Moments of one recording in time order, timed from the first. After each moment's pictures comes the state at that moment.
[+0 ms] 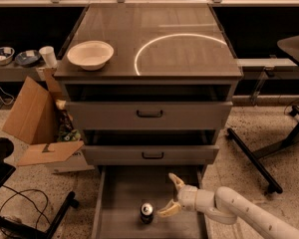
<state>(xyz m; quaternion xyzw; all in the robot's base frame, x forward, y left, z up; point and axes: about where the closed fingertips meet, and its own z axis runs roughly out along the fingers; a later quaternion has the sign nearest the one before) 0.513 -0.062 0.349 -0.40 0.68 0.38 0.47</state>
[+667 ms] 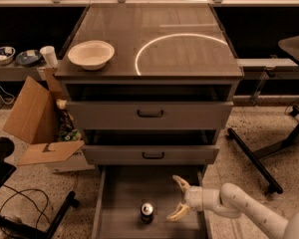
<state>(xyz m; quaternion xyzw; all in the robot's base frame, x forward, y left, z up) 0.513 -0.094 0.304 -0.48 0.64 0.38 0.46</state>
